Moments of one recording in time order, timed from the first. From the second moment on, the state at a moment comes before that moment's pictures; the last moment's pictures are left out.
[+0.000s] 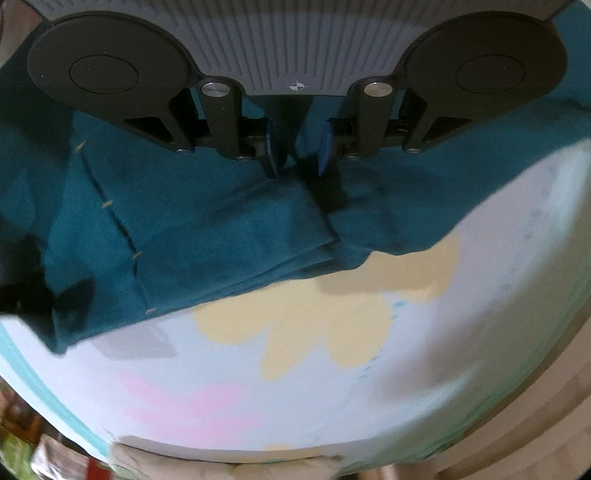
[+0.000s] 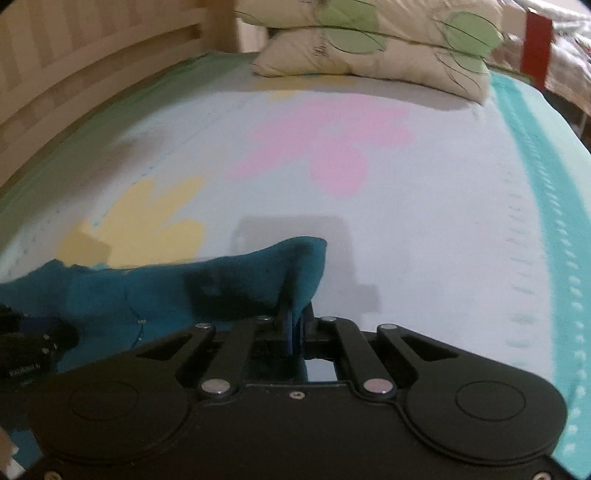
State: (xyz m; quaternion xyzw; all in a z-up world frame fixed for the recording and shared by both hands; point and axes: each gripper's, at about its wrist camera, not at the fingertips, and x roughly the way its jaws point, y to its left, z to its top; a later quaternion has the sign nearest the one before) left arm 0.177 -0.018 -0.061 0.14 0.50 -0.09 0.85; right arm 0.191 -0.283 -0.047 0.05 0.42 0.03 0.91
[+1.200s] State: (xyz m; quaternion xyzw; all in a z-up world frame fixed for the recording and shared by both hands) left arm 0.178 -0.003 -0.041 0.09 0.53 -0.08 0.84; right arm 0.146 -0.295 -0.024 0.12 0.48 0.04 0.87
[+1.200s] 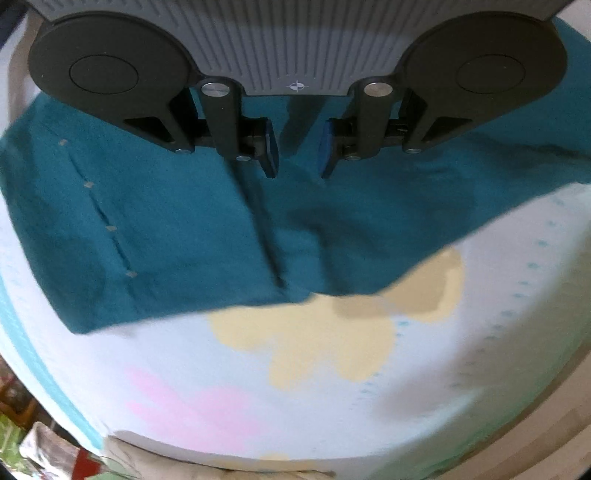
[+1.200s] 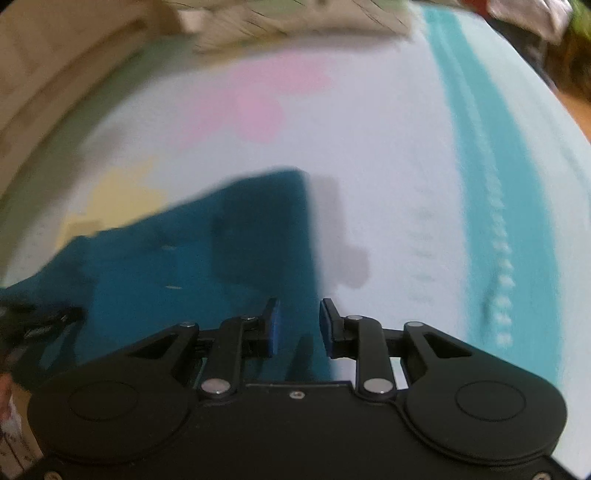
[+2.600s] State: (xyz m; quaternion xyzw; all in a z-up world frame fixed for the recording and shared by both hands) left arm 0.202 0.098 -0.013 0.06 0.54 0.03 0.84; right arm 0.094 -0.132 -0.036 -0.06 0.45 0.25 0.85
